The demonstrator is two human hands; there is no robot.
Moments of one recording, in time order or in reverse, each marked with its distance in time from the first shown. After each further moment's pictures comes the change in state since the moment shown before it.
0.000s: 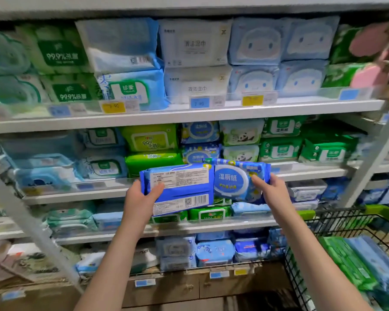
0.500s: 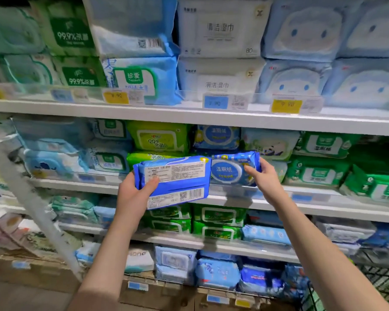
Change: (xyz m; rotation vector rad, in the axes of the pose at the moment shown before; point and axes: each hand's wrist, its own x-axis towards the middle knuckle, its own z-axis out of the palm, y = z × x) left_hand 0.056 -0.025 0.034 -0.080 0.235 0.015; right_hand 0.166 0.028 0.044 -0.081 -0.249 -0.109
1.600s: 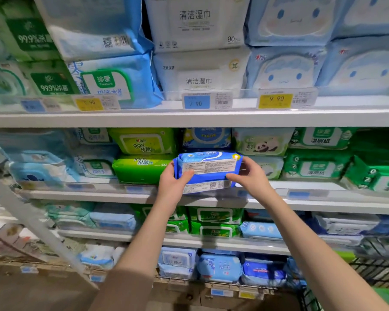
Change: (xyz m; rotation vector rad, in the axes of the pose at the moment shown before) left_hand 0.043 -0.024 0.111 0.081 -0.192 -0.009; right_hand 0.008 0.006 0.000 -0.139 -0.136 0.001
